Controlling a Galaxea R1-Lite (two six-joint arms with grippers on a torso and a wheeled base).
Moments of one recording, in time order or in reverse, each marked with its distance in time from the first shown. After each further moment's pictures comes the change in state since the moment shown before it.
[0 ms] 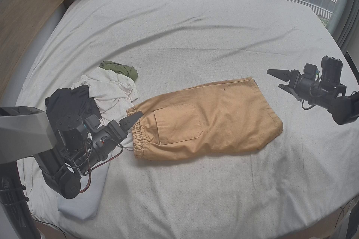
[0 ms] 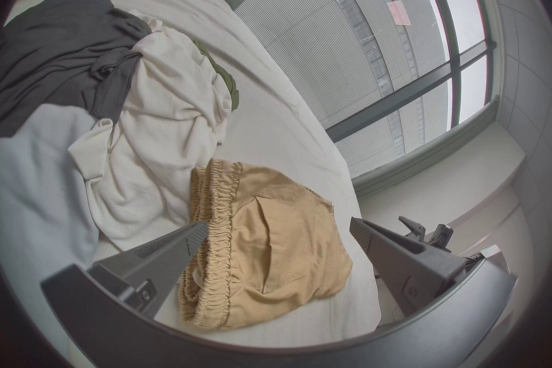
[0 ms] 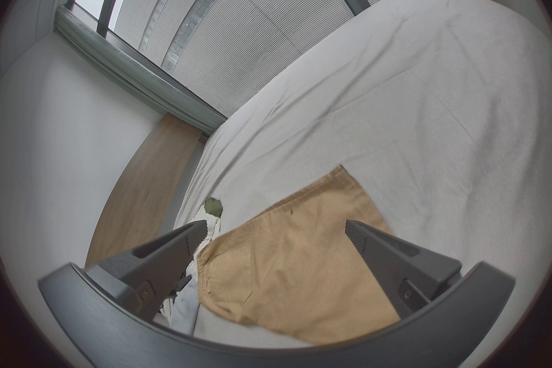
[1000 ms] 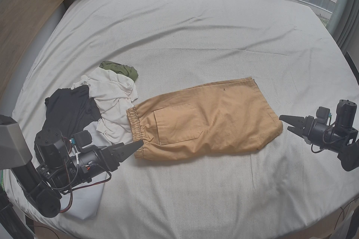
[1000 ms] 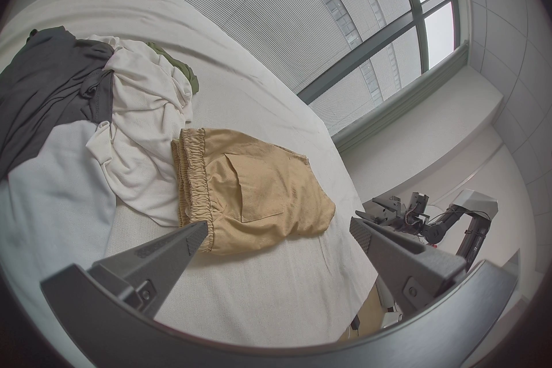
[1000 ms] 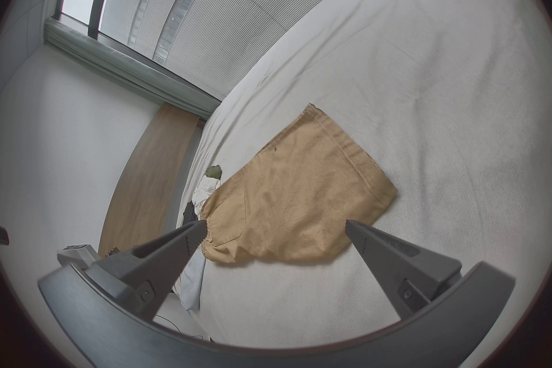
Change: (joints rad) left arm -0.020 -0.189 0.276 0.000 -0.174 0.248; right arm -0.077 -0.060 0.522 -0.347 0.117 0.008
